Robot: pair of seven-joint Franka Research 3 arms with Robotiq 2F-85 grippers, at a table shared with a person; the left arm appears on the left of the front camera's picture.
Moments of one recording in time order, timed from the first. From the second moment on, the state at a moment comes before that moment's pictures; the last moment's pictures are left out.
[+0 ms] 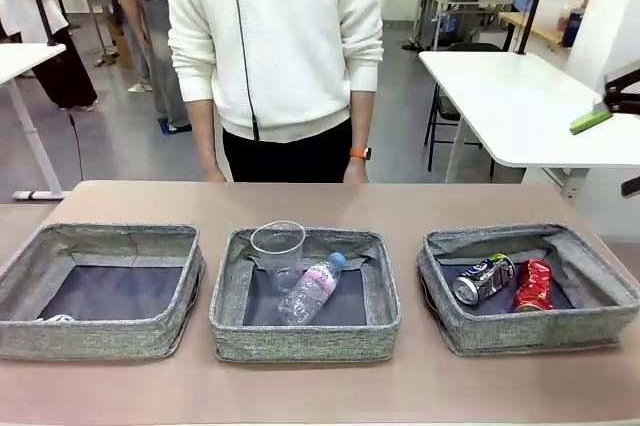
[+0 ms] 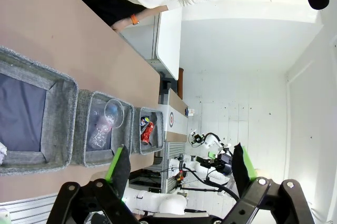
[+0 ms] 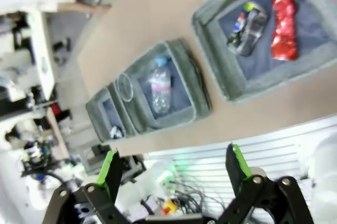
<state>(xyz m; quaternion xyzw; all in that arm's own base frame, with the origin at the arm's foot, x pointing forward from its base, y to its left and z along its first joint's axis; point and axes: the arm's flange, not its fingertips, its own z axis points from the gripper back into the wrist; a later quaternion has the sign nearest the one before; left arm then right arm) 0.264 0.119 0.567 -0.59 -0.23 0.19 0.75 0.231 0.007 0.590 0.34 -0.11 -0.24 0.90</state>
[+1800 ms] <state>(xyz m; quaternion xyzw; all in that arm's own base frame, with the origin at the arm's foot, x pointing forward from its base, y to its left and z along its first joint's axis) 0.264 0.119 0.567 -0.59 -0.23 0.19 0.75 0.252 -0.101 0.529 0.65 0.08 -0.25 0.72</state>
